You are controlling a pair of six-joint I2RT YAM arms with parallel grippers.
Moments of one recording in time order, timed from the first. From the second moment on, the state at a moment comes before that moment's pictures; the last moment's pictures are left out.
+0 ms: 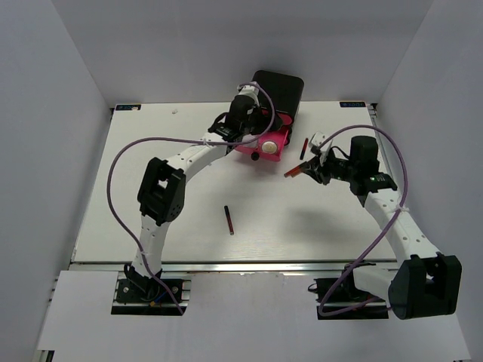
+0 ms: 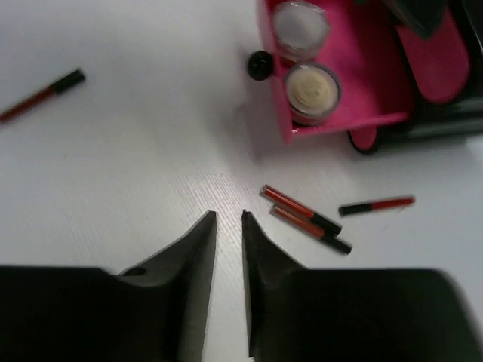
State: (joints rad) left arm -0.60 2.17 1.86 -0.04 0.03 -0.59; right arm 0.15 1.15 0.87 -0.23 -0.75 -0.58
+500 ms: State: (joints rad) left arm -0.31 1.44 1.07 0.01 -0.01 -0.65; right arm 0.55 1.62 1.13 -0.41 -0.60 -0.96
